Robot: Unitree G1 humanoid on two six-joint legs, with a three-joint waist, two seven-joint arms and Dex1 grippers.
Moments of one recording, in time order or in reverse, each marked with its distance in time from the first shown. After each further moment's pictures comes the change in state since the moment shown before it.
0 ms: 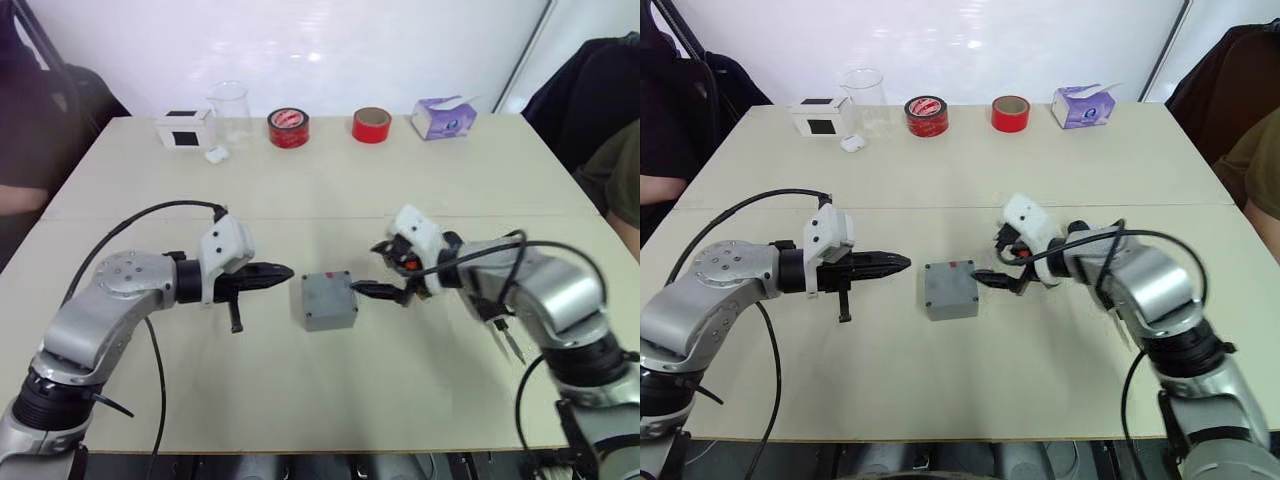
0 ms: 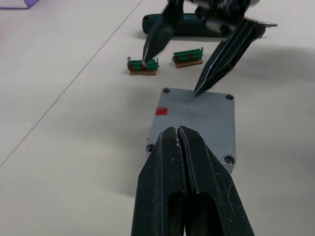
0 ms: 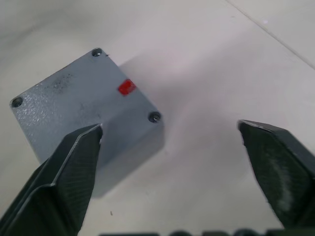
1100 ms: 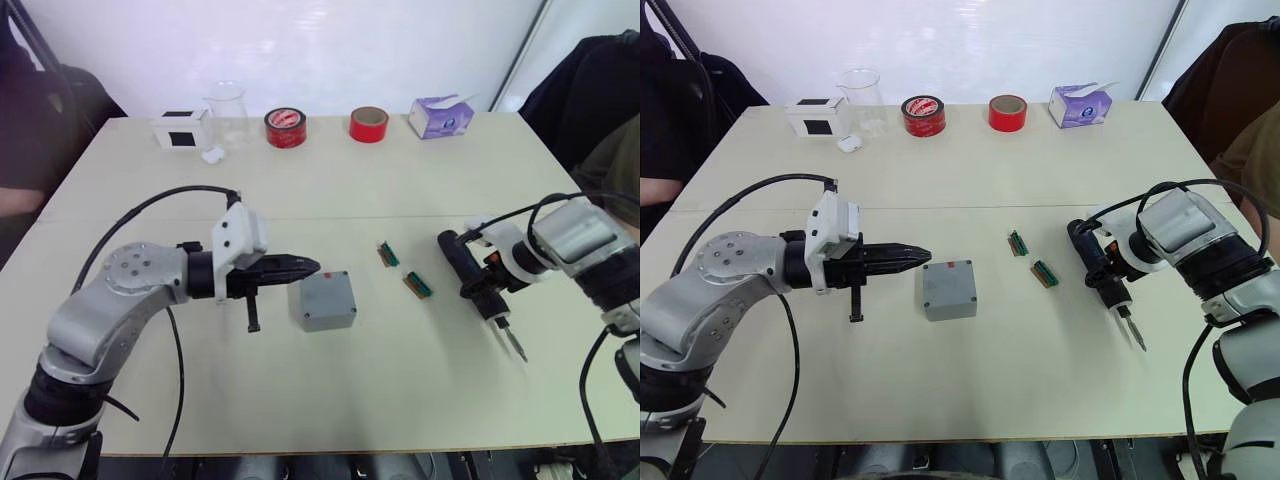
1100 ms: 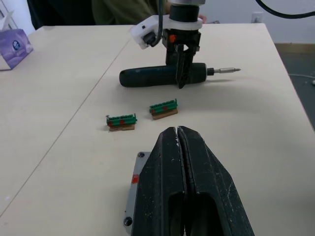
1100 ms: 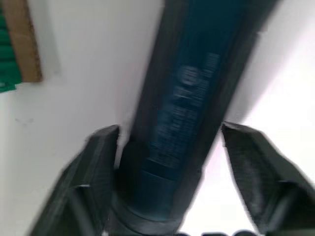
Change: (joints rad) left arm -0.057 -0.042 0.000 -0.097 -0.095 0.020 0.044; right arm -0.357 -0.207 0.509 0.701 -0.212 0.220 0.241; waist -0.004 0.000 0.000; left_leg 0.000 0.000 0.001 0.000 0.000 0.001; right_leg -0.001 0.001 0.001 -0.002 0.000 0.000
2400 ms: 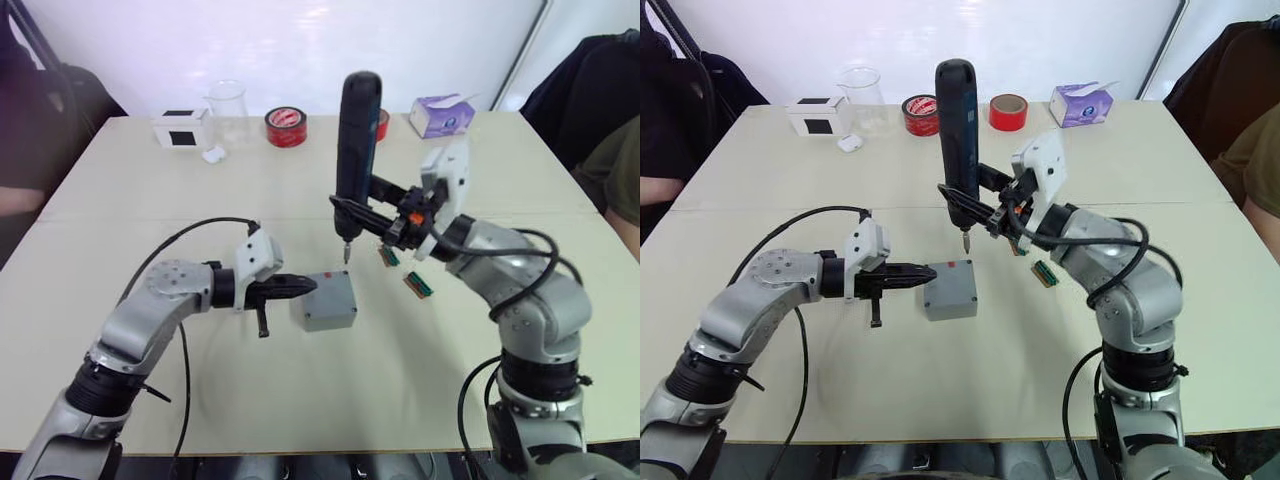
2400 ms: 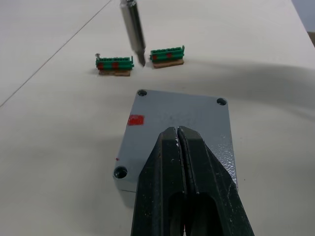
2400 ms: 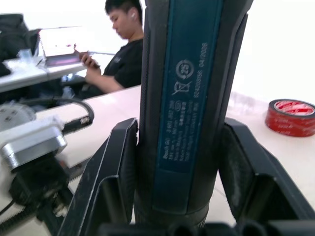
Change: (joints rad) left arm 0.014 -0.094 -0.175 0.280 0.206 -0.122 -0.065; right arm 0.491 0.681 -0.691 -0.783 0.252 -0.629 -0.399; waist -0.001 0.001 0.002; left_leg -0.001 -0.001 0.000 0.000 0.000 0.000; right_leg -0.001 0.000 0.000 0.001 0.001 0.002
